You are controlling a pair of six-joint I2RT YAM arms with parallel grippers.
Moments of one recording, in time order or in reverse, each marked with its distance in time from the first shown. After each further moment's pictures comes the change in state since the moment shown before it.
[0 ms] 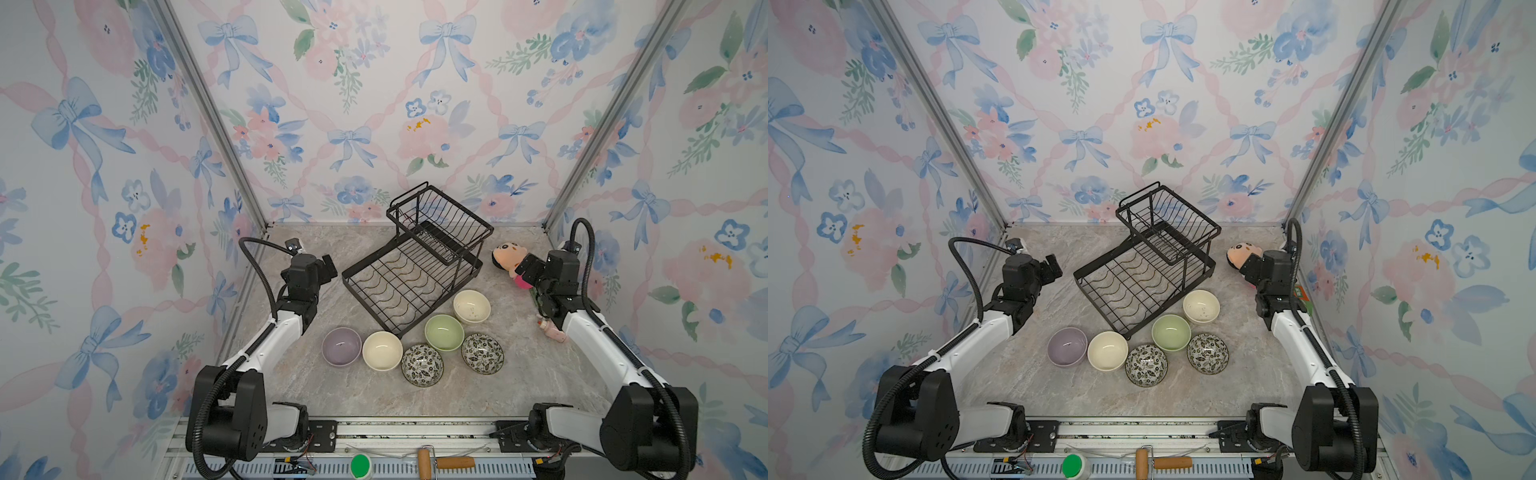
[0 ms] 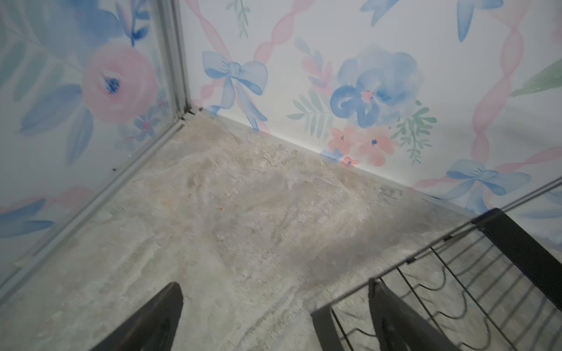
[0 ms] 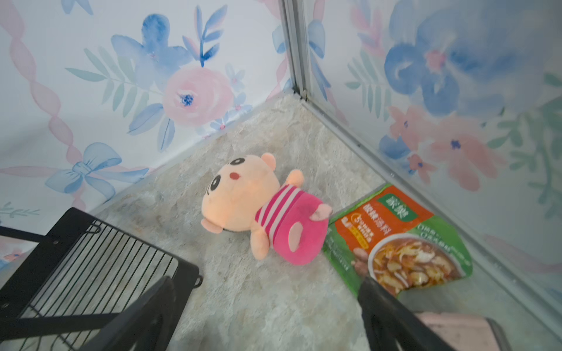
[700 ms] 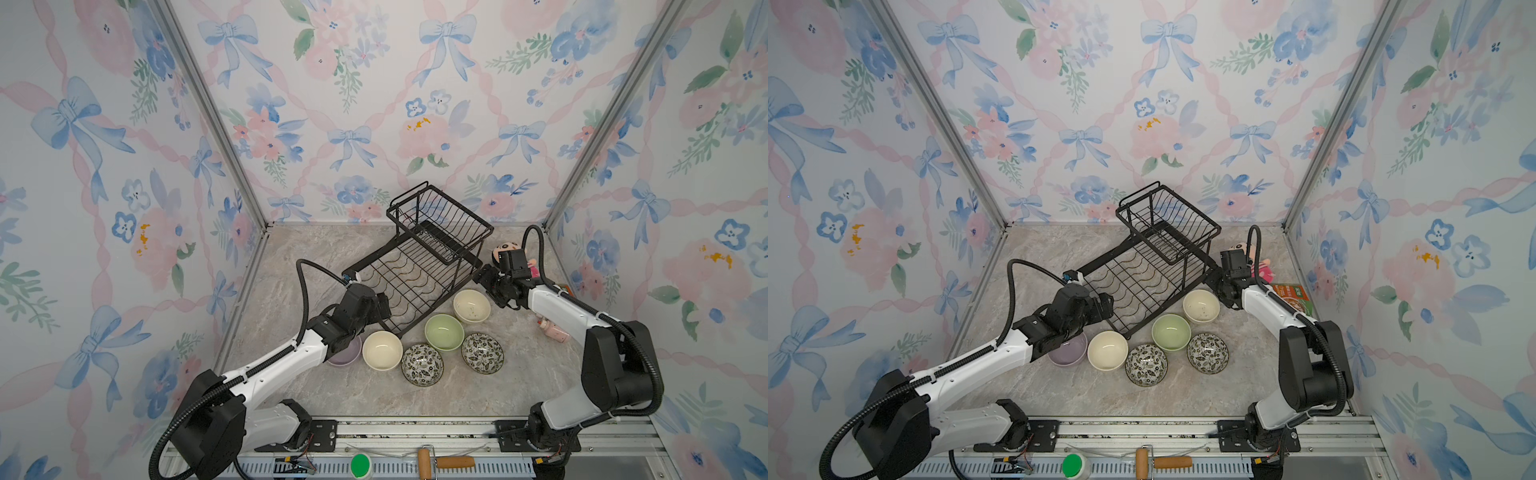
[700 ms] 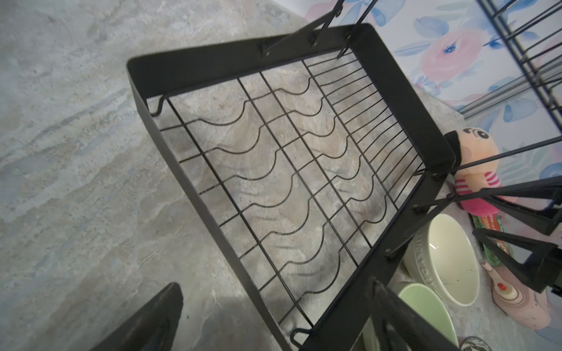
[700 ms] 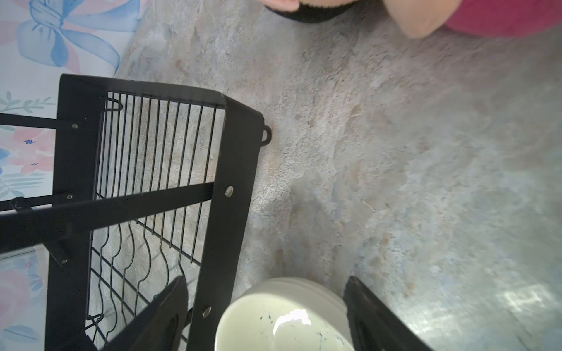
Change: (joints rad) left arm -0.465 -0.090 -0.070 -0.283 0.044 -0.381; right arm 0.179 0.339 0.127 -0.117 -0.280 0.385
